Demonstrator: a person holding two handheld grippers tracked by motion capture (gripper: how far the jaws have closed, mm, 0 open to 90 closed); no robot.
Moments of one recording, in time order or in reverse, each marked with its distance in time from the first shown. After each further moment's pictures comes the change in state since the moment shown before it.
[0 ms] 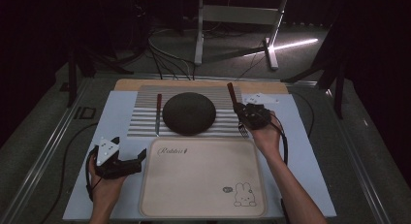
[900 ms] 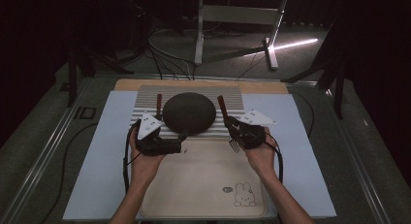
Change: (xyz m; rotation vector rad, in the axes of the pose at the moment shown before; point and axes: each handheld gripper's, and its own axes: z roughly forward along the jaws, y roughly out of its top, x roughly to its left) left arm -0.073 0.076 0.052 -0.068 -0.198 0.033; right arm 0.051 -0.018 -0.033 -0.080 0.074 -0.022
